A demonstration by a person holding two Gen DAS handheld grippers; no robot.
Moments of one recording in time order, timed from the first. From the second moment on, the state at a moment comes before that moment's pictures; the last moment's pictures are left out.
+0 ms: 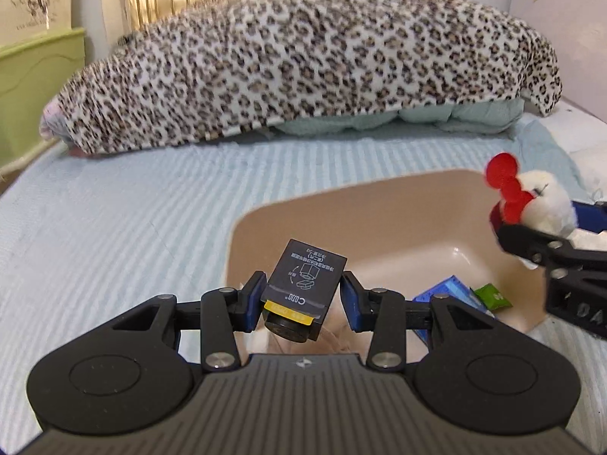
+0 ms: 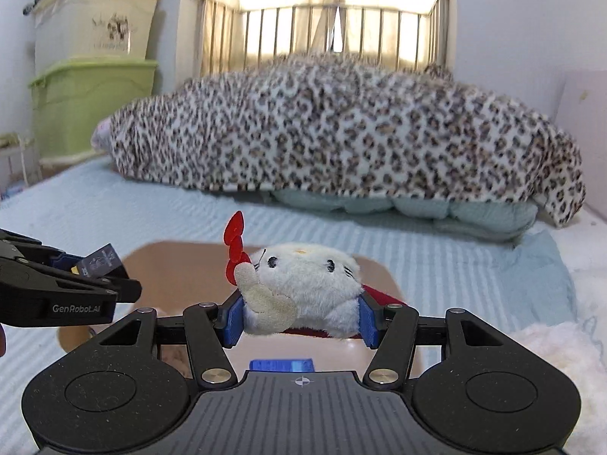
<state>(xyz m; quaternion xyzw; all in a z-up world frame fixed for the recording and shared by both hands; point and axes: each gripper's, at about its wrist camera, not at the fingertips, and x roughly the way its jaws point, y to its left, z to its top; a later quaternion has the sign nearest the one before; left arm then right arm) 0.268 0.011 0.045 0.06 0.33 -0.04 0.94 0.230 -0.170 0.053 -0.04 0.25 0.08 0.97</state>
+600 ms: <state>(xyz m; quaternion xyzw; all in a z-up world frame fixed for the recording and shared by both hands) 0.244 0.018 0.056 0.07 0.34 -0.04 0.94 0.226 -0.184 0.042 -0.03 0.28 0.07 0.96</state>
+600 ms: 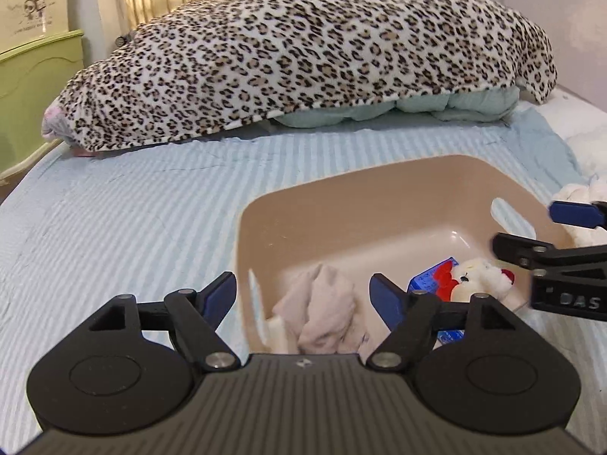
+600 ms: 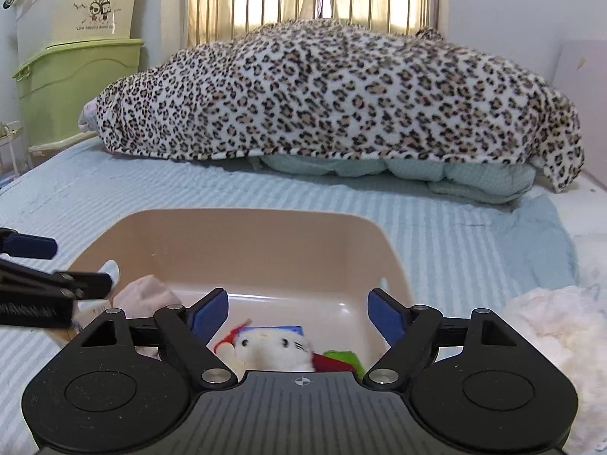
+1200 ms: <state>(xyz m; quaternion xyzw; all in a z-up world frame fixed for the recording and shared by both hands) 0.180 0.051 0.050 0.03 0.35 -0.05 0.94 0.143 -0.173 0.011 -0.02 0.32 0.10 0.94</state>
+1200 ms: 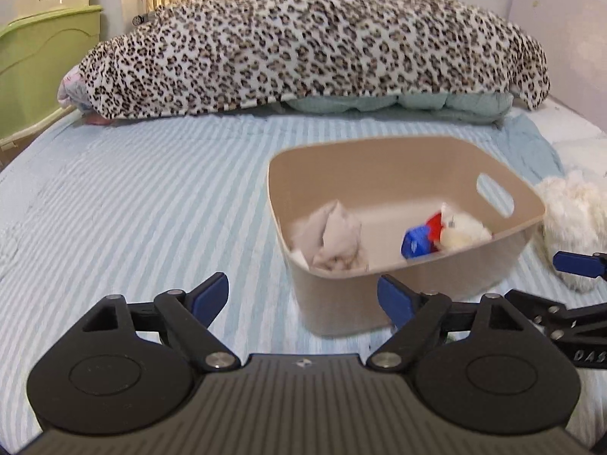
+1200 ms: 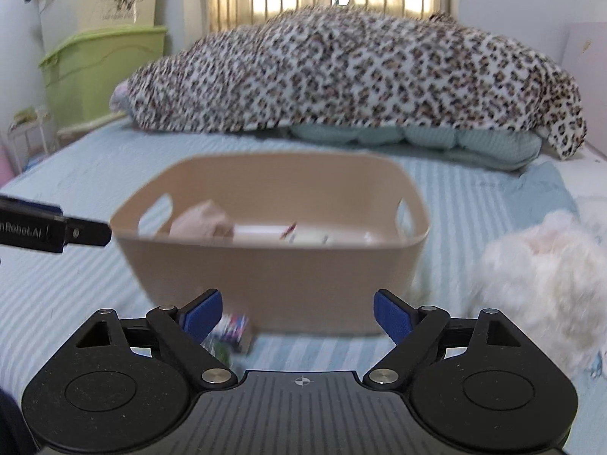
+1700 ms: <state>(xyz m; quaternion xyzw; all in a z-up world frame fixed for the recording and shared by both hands) 0.184 0.045 -0.014 0.06 0.41 -0.04 0.91 0.147 -0.126 -0.050 -0.04 0.39 0.14 0.91</state>
